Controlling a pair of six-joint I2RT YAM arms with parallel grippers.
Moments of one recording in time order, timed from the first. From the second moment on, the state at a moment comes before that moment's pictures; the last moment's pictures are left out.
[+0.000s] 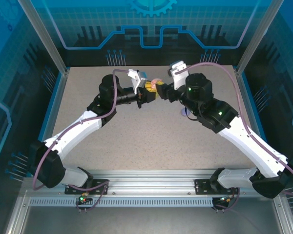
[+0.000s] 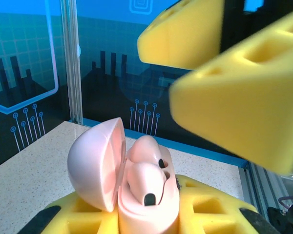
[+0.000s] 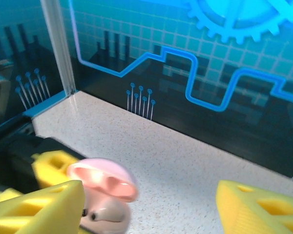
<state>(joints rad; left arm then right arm) -0.51 1.39 1.14 0.25 0.70 -0.09 0.75 1.23 1.47 -0.49 0.30 0.03</state>
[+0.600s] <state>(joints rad) -0.51 1.39 1.12 0.26 0.71 -0.09 0.50 1.32 1.74 -0.76 0.11 0.32</state>
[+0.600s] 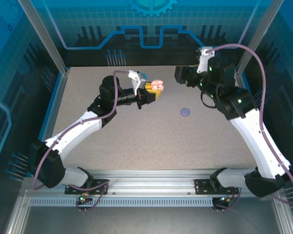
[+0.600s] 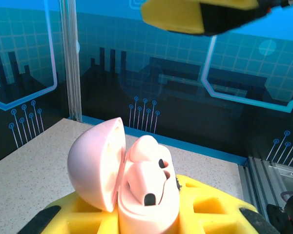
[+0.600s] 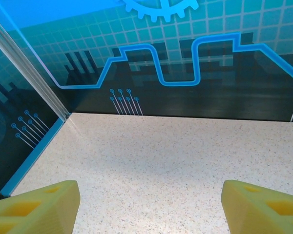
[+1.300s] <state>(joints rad) -0.52 1.41 1.12 0.23 0.73 -0.09 0.55 1.82 2.20 -1.15 0.00 0.31</state>
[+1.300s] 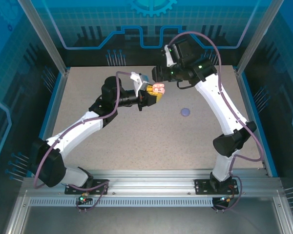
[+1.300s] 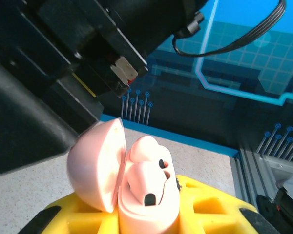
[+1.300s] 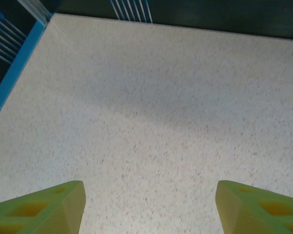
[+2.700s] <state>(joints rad) -0.53 2.08 1.35 0.13 0.58 -0.67 0.33 1.13 1.05 -0.87 0.11 0.61</state>
